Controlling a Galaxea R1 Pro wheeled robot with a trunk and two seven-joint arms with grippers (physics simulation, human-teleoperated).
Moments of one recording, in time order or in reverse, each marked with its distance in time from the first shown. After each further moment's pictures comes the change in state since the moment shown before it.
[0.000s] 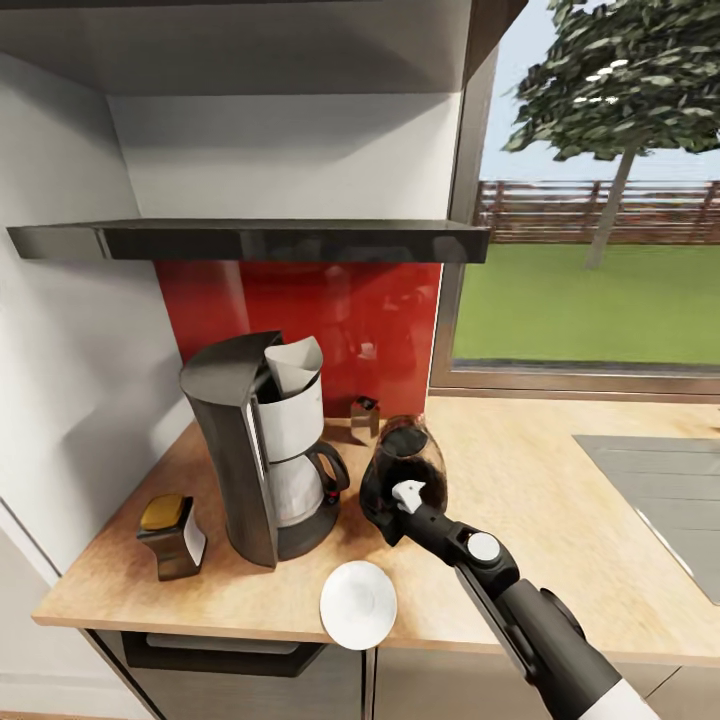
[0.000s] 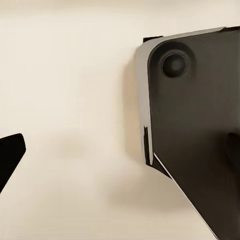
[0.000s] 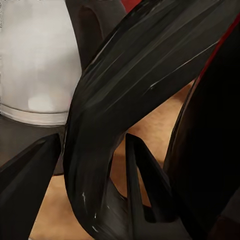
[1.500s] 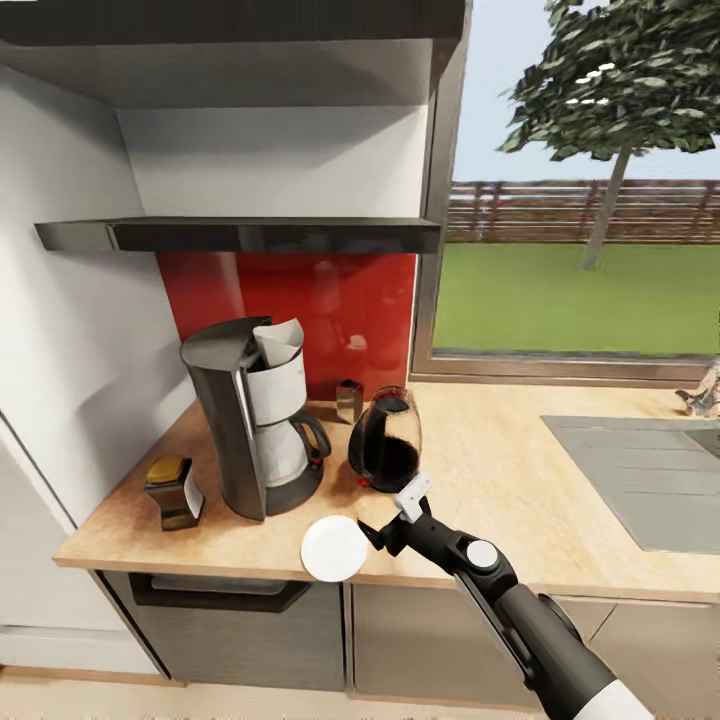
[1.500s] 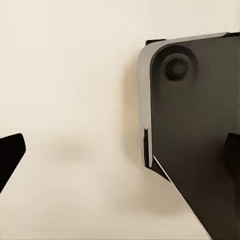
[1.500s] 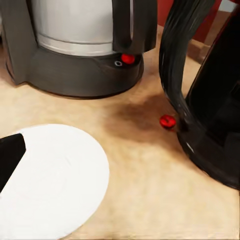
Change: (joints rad) left arm 0.000 0.002 -0.001 0.000 0.033 -0.002 0.000; right arm 0.001 0.002 0.002 0.080 -0.006 -0.025 0.003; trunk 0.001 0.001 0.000
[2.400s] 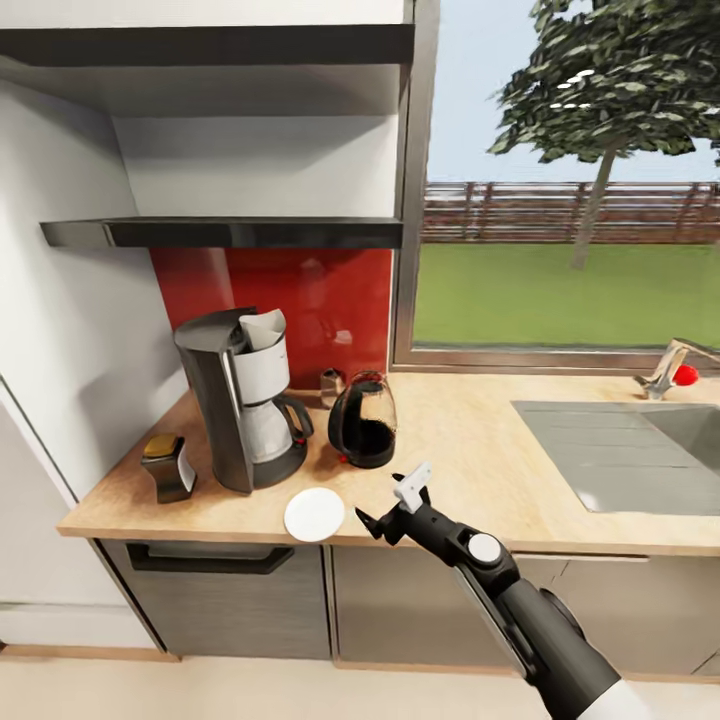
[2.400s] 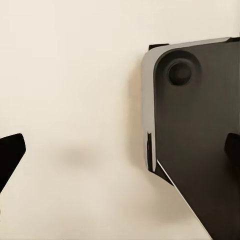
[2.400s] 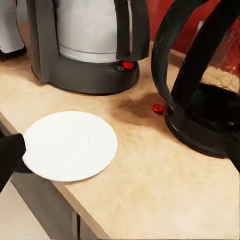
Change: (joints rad) left arm -0.002 0.001 0.000 -0.012 0.000 0.001 0.000; right arm 0.000 0.000 -0.008 -0.067 -0.004 0.000 -0.006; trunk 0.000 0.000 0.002
